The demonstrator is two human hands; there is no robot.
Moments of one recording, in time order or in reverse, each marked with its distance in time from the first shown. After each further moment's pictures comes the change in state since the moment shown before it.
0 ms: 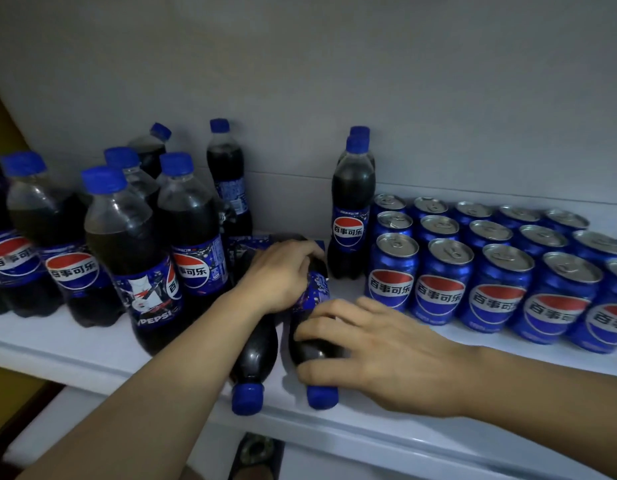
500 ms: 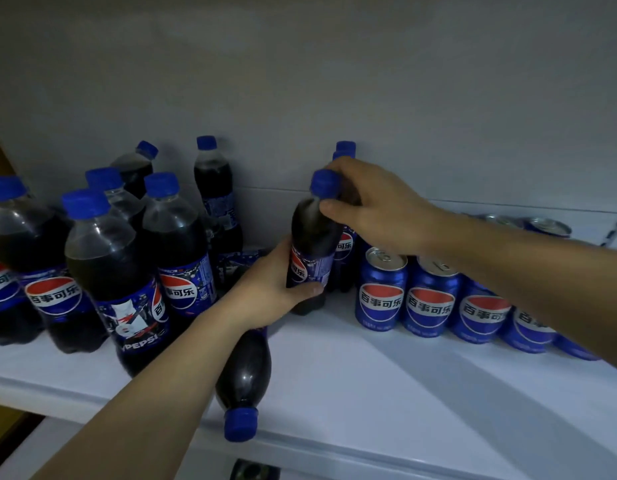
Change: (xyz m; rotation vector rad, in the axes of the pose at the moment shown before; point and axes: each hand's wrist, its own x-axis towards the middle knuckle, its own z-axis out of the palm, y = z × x) left_hand 0.000 -0.007 -0.003 -0.379 0.000 0.036; right_hand 0.057 0.099 -0.073 0.598 0.291 0.725
